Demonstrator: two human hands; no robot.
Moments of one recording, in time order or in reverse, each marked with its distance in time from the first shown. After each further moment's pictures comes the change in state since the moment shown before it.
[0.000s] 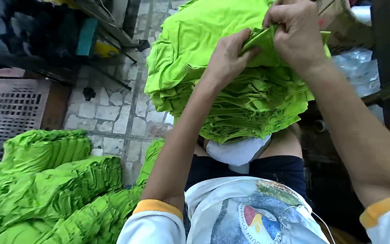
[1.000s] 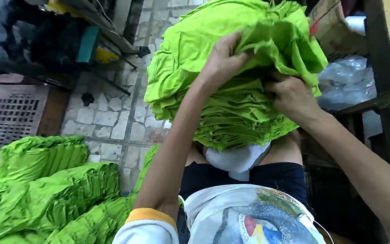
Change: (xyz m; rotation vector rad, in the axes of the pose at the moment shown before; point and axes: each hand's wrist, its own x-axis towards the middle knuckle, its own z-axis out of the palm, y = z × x) left_hand 0.013 -0.004 -0.014 -0.255 0.007 -0.116; right_hand -0.081 0.011 0.017 -0.208 -0.232 -0.025
